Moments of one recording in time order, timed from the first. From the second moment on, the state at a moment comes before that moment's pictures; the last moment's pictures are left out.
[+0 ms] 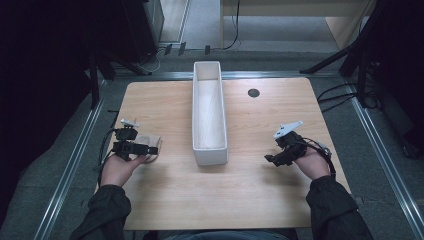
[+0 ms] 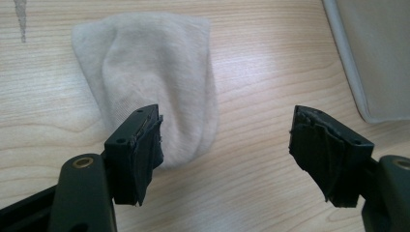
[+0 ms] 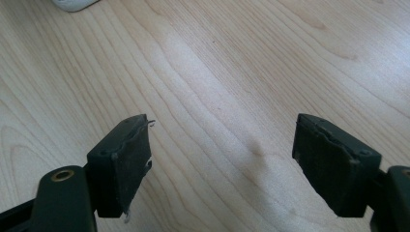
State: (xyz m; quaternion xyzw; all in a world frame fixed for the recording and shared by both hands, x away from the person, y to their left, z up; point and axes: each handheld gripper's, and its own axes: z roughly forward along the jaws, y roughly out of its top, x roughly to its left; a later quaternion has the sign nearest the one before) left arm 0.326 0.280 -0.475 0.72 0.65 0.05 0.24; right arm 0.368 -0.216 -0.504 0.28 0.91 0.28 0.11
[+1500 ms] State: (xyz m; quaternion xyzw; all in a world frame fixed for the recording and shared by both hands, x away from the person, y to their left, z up) left arm 0.373 0.283 -0.513 0.70 0.70 0.05 0.14; right arm 0.364 -0.217 -0.507 0.27 0.92 0.26 0.10
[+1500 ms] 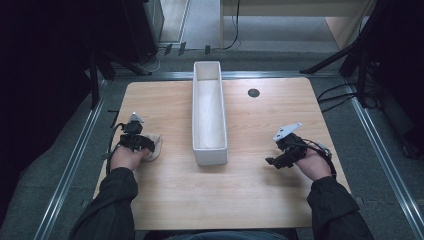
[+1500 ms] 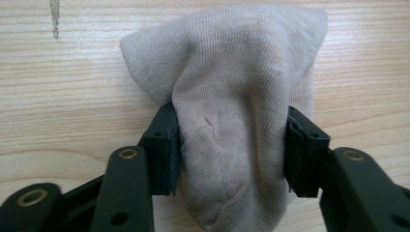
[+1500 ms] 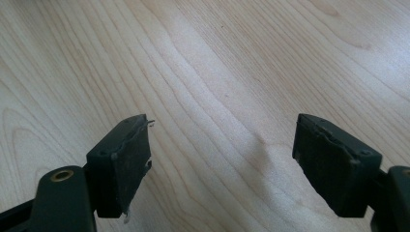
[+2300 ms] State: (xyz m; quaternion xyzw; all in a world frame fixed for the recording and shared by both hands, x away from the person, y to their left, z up) left arm 0.378 0.290 -0.494 0.69 0.71 0.00 0.17; right arm 0.365 -0.217 -0.507 0.27 0.92 0.27 0.10
